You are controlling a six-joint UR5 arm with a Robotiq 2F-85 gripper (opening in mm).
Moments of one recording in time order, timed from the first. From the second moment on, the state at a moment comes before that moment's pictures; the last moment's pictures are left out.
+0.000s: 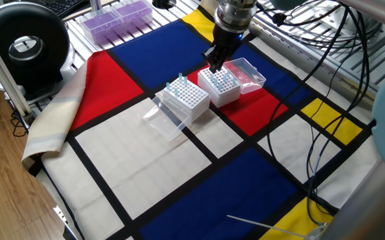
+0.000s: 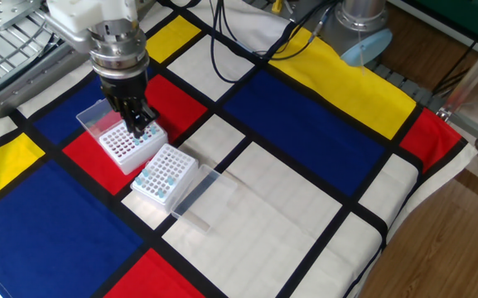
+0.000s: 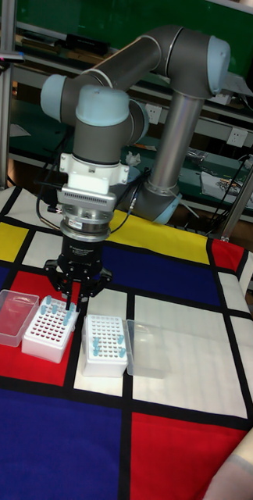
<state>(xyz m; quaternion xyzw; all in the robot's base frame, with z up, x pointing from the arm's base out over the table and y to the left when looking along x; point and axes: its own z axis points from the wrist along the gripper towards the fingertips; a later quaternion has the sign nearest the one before) 0.575 -0.065 0.102 0.03 1.00 0.03 0.08</state>
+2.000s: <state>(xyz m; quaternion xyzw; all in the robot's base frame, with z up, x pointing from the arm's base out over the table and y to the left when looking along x) 0.632 -0.012 0.076 0.01 0.99 0.04 0.12</state>
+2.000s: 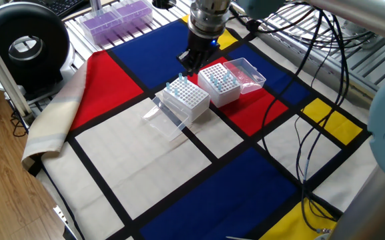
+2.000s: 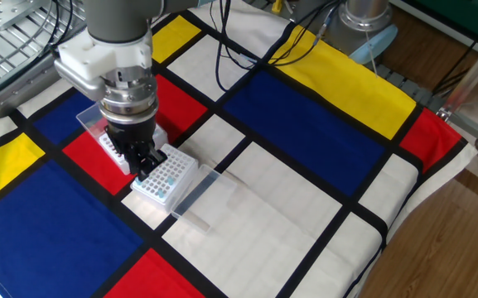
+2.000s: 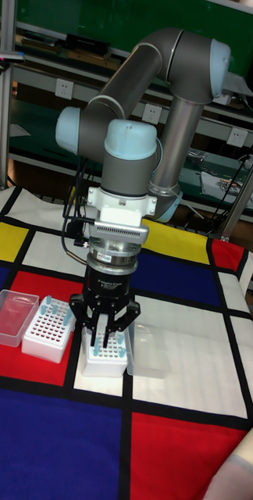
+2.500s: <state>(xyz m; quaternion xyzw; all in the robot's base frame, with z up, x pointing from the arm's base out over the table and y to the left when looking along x) 0.631 -0.013 0.073 0.01 0.99 0.04 0.12</state>
